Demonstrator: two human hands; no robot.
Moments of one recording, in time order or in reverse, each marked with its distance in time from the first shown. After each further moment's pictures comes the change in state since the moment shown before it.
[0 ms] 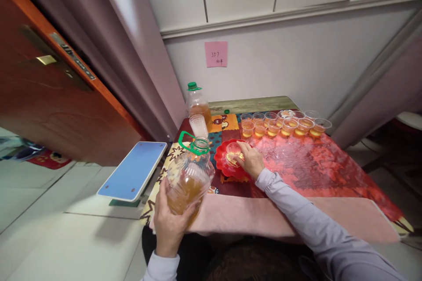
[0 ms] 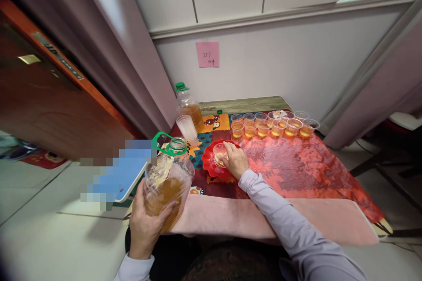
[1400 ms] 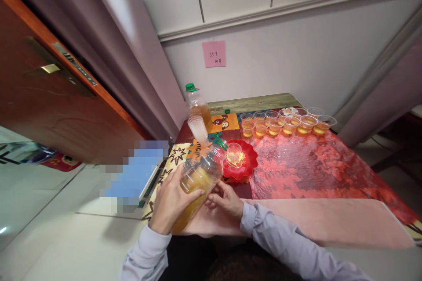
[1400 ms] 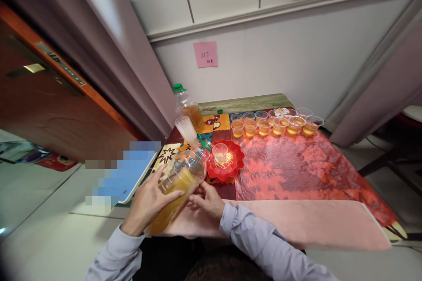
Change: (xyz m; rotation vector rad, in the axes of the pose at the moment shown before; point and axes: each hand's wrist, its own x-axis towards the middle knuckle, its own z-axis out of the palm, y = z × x) left_hand 0.068 0.031 -0.001 0.257 -0.480 0.135; right_hand -0.079 -0.117 0.043 1.722 -0.493 0.315
